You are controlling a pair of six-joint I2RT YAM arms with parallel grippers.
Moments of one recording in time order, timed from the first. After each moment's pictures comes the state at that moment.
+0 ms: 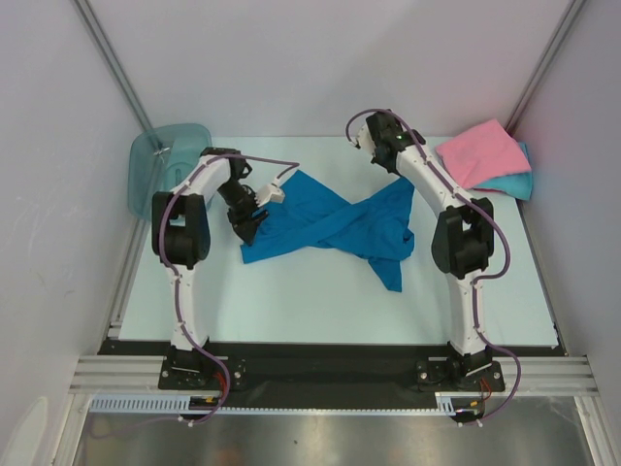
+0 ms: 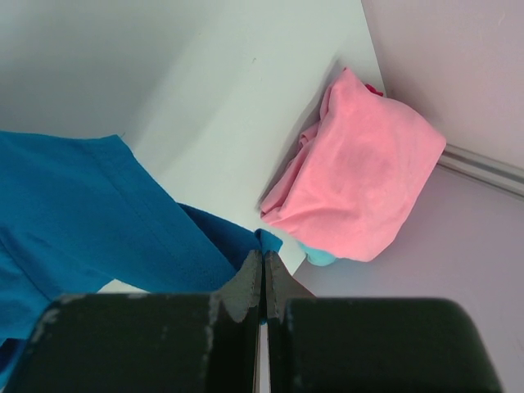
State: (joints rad) left arm -0.13 2.24 1.87 -1.34 0.42 1.06; right arm 0.37 2.18 2.07 -0.85 0.52 -0.75
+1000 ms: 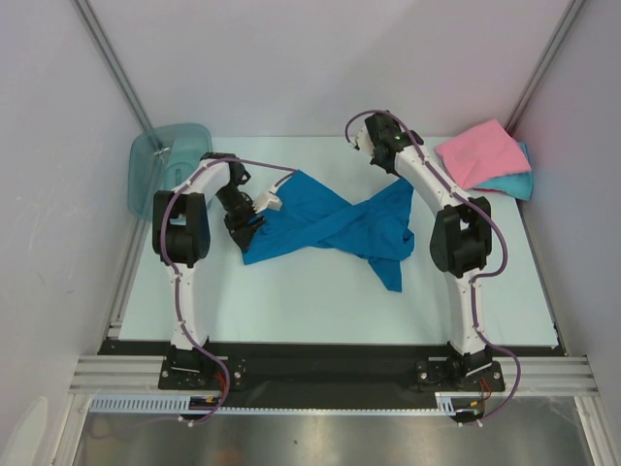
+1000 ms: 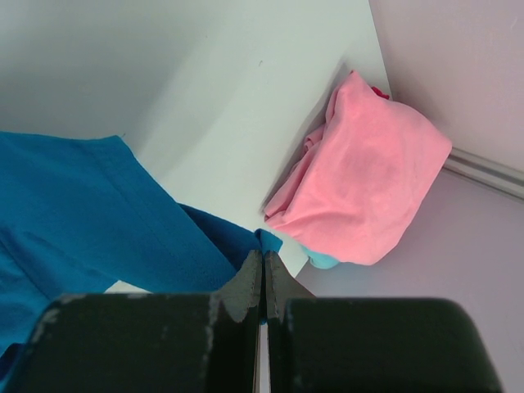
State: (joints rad) left arm -0.11 2.27 1.82 -1.36 0.37 1.05; right arm 0.37 2.20 2.08 -0.85 0.52 -0.75
